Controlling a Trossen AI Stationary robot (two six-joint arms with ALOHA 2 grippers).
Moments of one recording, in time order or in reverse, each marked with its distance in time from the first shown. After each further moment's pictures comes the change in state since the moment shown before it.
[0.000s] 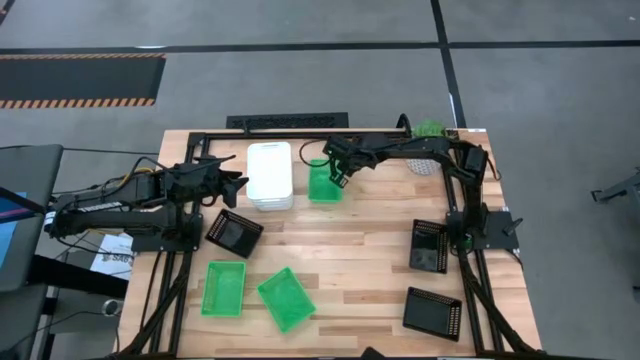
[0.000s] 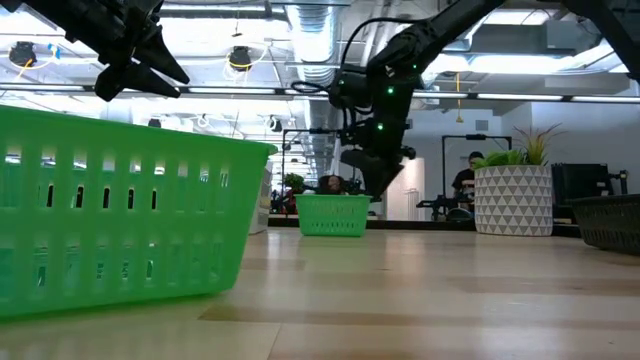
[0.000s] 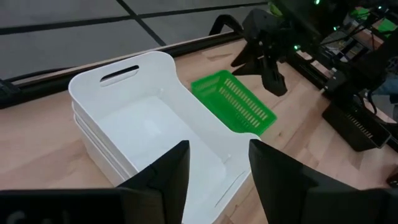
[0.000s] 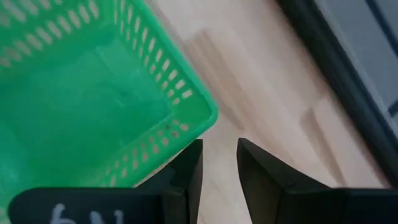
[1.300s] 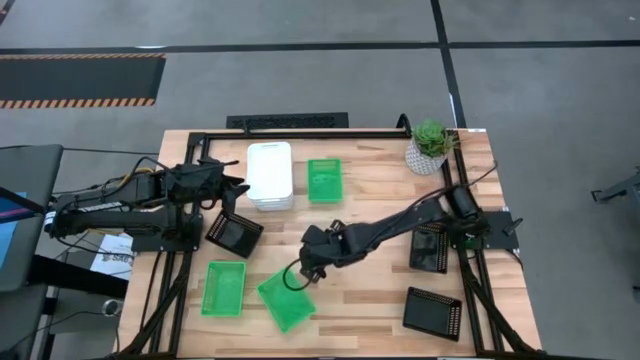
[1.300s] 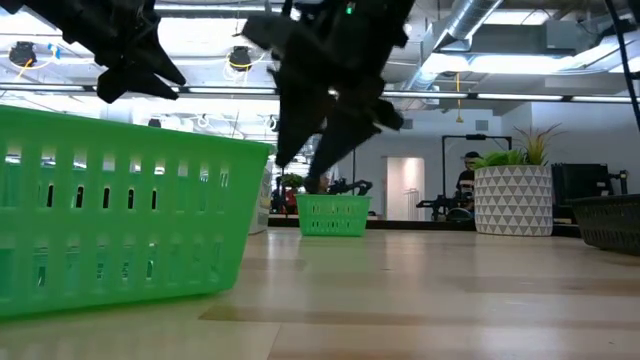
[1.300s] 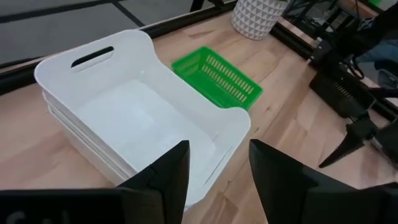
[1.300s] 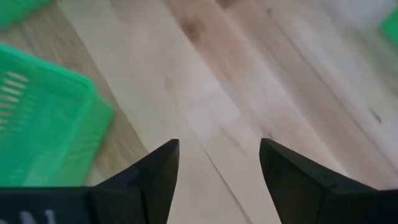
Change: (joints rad) left arm 0.000 0.002 0.000 -0.033 0.103 0.061; right arm 0.666 0.132 0.214 -0.045 0.002 0.658
